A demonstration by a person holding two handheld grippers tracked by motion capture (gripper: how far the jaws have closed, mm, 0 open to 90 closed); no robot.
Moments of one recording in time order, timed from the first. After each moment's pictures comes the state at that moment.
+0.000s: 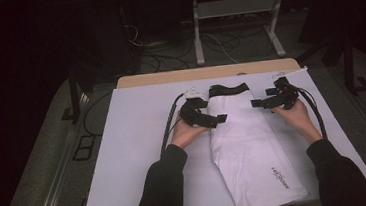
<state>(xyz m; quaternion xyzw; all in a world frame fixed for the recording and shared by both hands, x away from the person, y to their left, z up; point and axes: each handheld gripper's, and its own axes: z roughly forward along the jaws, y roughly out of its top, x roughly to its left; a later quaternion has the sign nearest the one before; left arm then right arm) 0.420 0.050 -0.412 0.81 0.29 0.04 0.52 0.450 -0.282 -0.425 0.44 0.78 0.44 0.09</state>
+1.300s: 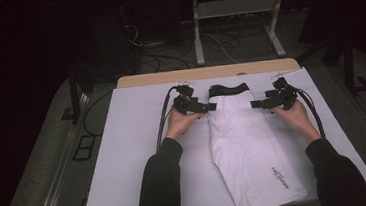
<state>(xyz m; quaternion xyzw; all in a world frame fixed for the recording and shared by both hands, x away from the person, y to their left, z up) 0.474 0.066 -0.429 0.79 0.38 -0.01 0.48 0.456 -0.283 -0.434 0.45 0.78 0.43 0.07</state>
